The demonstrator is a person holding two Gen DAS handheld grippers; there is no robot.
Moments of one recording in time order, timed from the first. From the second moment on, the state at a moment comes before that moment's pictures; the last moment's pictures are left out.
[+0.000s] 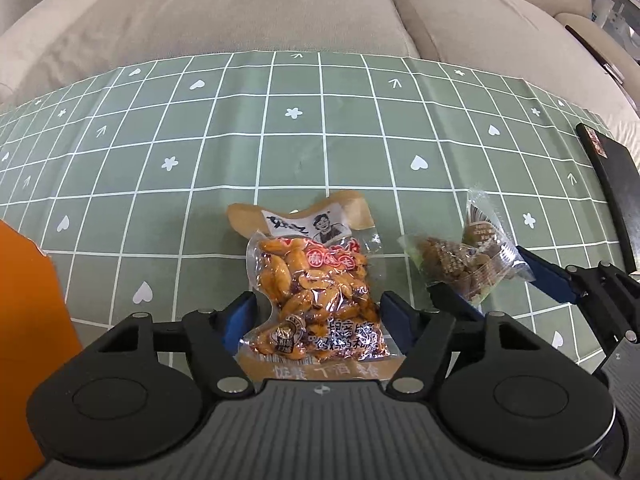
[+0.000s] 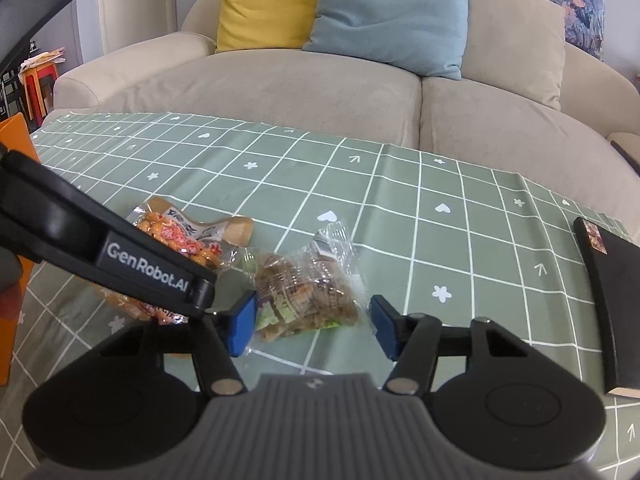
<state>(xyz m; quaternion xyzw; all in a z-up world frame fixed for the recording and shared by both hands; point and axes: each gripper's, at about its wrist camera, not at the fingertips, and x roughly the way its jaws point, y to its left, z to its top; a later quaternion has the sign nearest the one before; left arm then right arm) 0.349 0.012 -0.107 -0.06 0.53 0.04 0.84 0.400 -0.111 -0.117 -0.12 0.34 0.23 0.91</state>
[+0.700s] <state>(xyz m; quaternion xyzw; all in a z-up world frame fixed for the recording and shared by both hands) 0.290 -0.011 -0.079 -0.10 0.52 -0.02 0.85 0.313 -0.155 -0.107 -0.14 0.38 0.19 0.90</state>
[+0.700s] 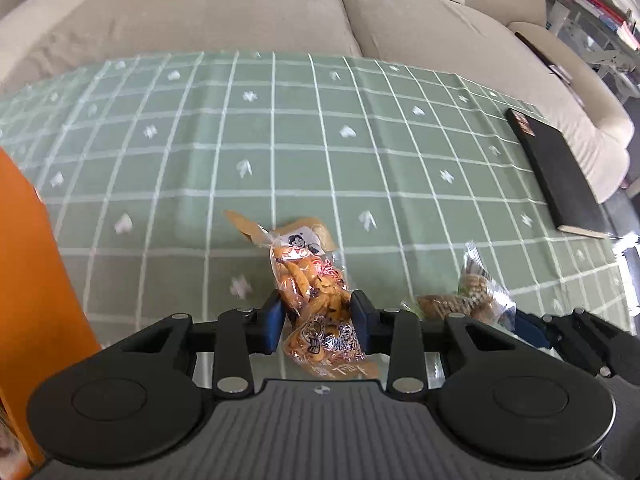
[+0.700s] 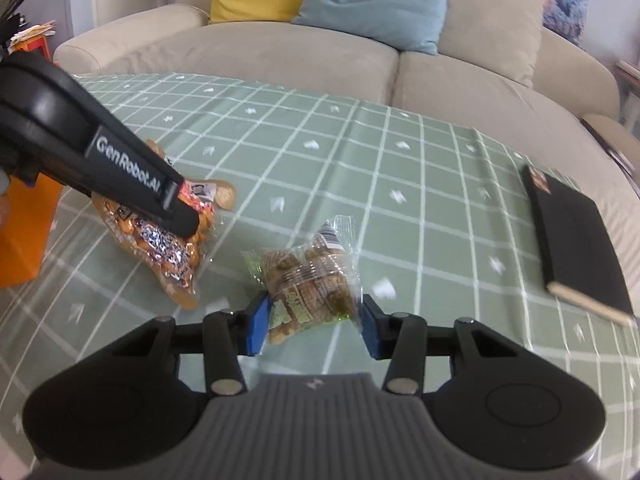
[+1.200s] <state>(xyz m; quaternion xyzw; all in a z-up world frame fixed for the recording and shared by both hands) 0.267 -0.015 -0.092 -0.11 0.54 -0.05 0.83 0.265 -0.185 -0.109 -0.15 0.33 0.14 0.92</state>
